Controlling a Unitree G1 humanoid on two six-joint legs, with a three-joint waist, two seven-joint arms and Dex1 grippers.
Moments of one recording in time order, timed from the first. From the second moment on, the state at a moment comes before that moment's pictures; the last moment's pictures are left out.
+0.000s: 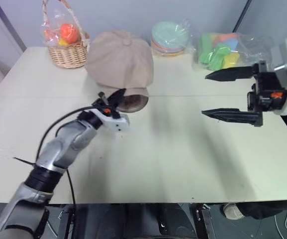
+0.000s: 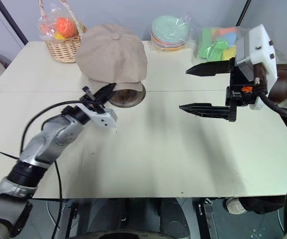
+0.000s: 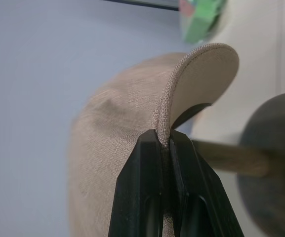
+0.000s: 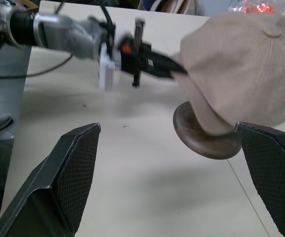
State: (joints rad) left arm -0.46 0.68 -0.22 -0.03 0.65 -0.35 -0.09; right arm -0.63 -1.10 -0.26 -0.37 0.80 0.75 1.16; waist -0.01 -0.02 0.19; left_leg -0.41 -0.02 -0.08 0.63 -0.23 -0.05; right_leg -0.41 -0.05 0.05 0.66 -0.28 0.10
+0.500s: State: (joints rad) left arm -0.56 0.80 -0.13 0.32 0.33 -0.82 -0.24; right arm -0.63 -1.10 -0.21 -0.33 0.72 0.67 1.17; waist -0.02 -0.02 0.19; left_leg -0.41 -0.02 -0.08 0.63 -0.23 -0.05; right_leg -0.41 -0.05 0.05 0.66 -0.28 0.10
